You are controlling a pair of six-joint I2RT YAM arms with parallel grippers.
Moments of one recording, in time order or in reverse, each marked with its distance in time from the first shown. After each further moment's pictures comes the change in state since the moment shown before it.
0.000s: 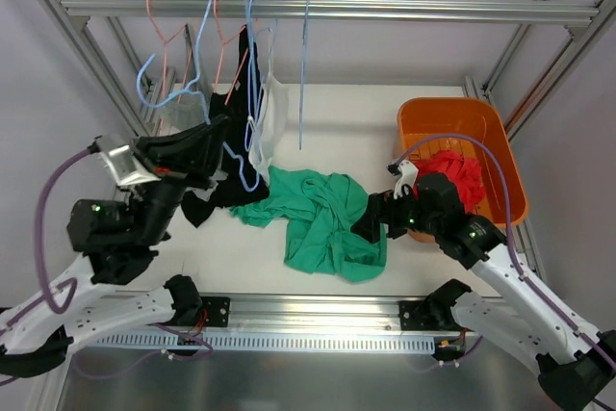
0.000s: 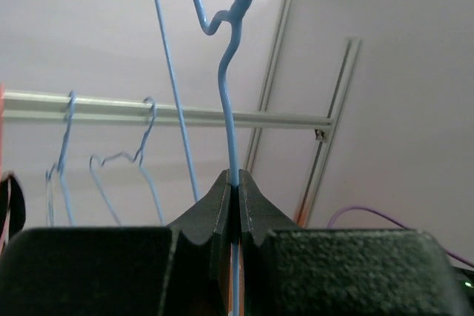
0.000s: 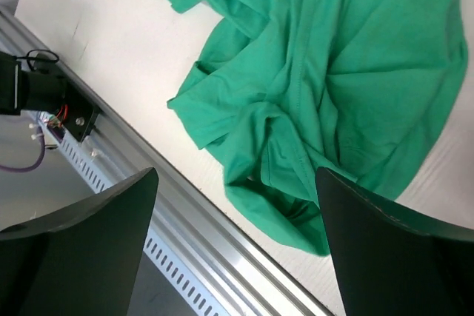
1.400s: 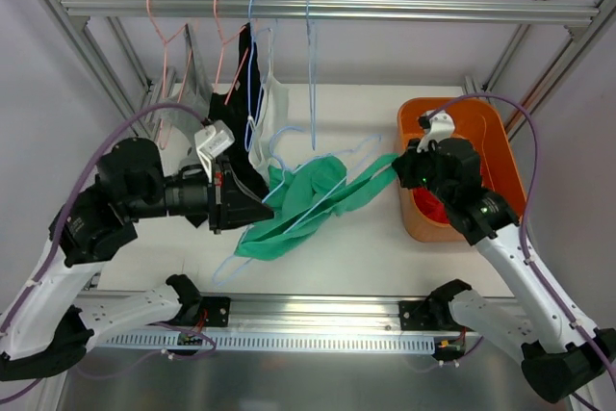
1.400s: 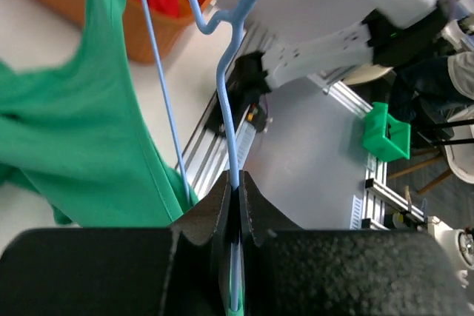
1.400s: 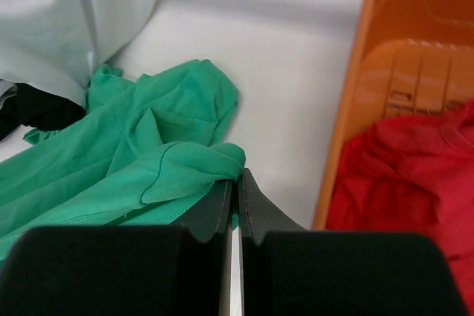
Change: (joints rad) left arm 0.189 0.160 0.425 -1.243 0.775 -0.440; right arm -0.124 0.130 0.224 0.154 0.374 -0.167
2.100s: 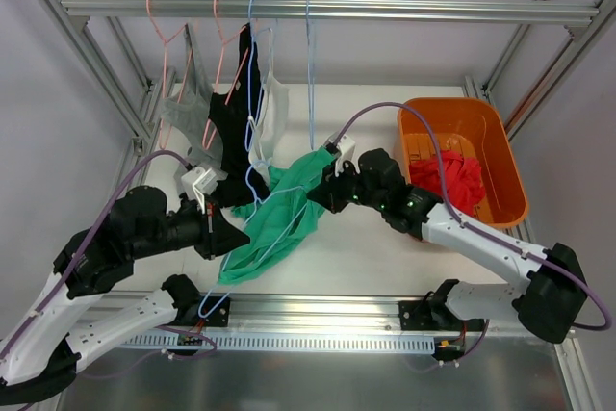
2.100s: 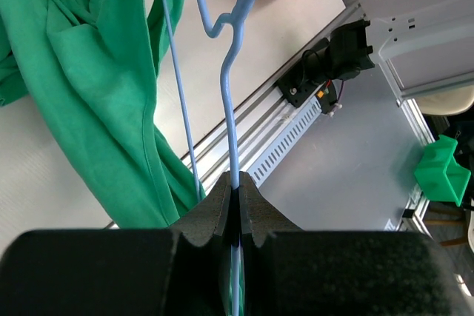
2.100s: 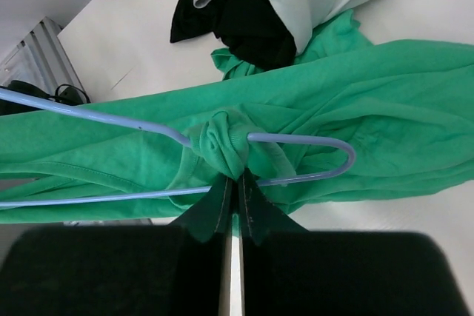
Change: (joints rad) left arm 0.000 -0.258 -0.315 -0.103 -0.259 -0.121; right arm 0.355 0.320 -0.064 0.357 -0.306 0.056
